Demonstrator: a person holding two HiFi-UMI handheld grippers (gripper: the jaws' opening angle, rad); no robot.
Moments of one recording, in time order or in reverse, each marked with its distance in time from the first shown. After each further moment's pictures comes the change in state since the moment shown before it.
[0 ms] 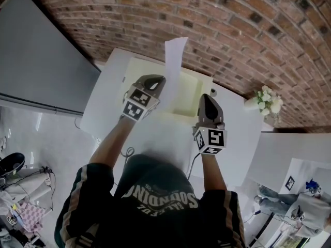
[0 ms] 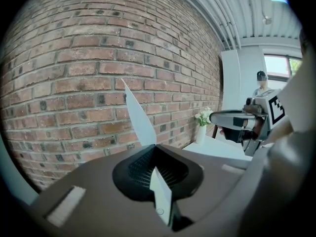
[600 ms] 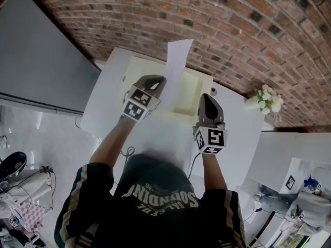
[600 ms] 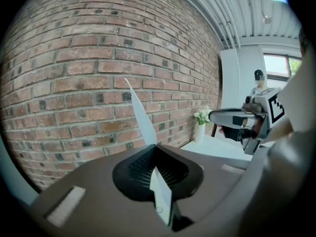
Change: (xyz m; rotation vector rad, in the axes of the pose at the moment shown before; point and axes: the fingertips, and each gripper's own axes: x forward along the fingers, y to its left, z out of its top) left arm -0.002 -0.005 -0.002 0.000 0.007 -0.005; right arm -0.003 0.002 -0.002 -0.017 0.007 0.003
